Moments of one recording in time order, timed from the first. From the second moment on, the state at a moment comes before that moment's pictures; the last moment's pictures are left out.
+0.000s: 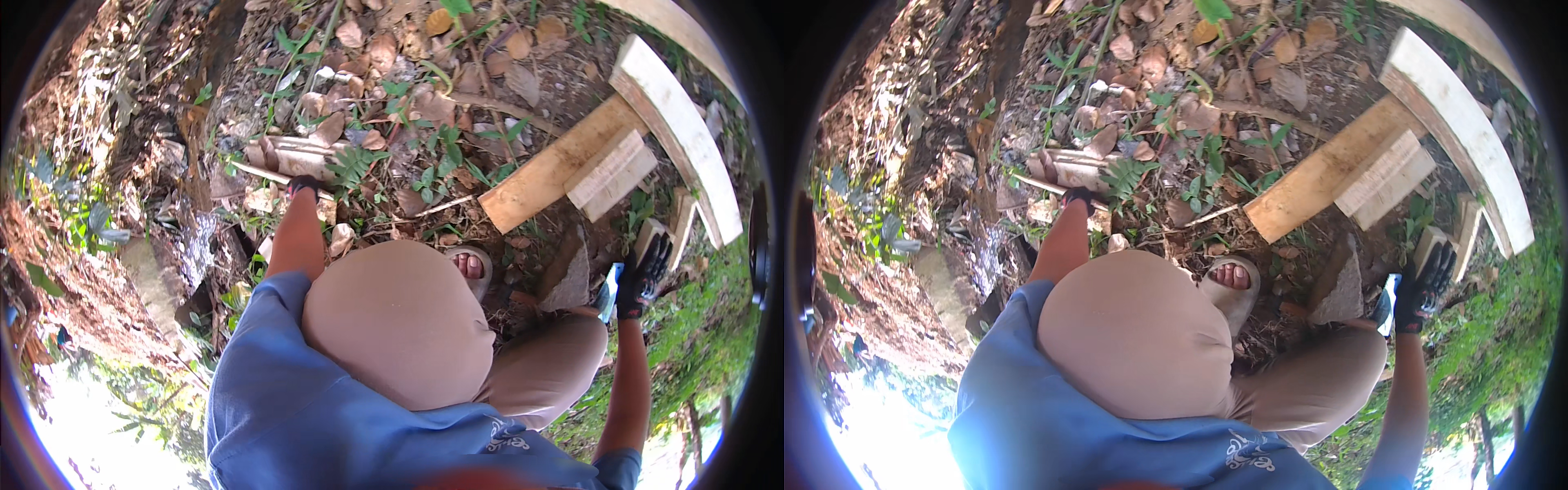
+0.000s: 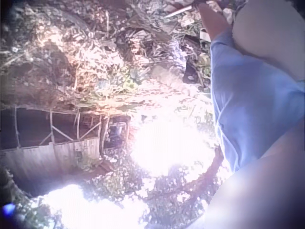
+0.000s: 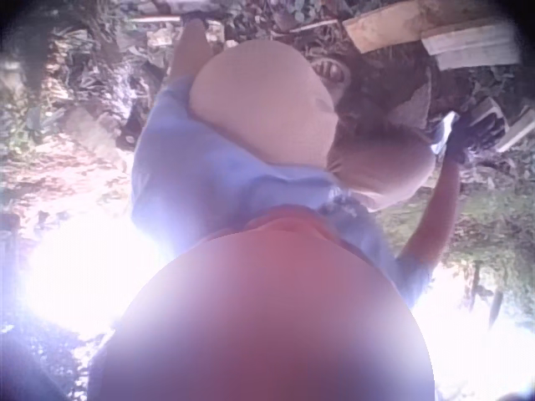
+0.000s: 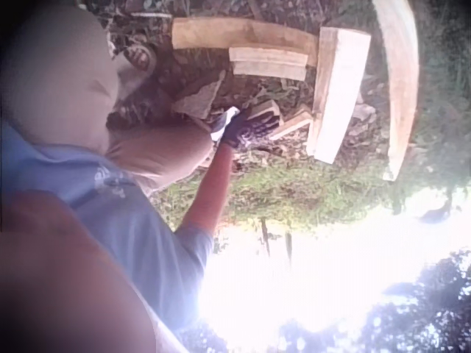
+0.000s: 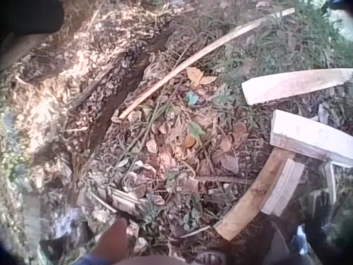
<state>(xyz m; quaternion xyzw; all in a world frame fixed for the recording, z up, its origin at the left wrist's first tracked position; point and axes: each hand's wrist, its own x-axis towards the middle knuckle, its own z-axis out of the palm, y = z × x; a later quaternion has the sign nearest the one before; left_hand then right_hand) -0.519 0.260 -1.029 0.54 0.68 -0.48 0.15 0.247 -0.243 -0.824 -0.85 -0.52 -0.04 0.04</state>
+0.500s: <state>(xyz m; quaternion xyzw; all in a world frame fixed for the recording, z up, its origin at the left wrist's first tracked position) -0.348 0.256 -0.858 0.20 0.59 0.48 0.62 0.251 -0.238 -0.787 -0.86 -0.51 0.05 0.00</state>
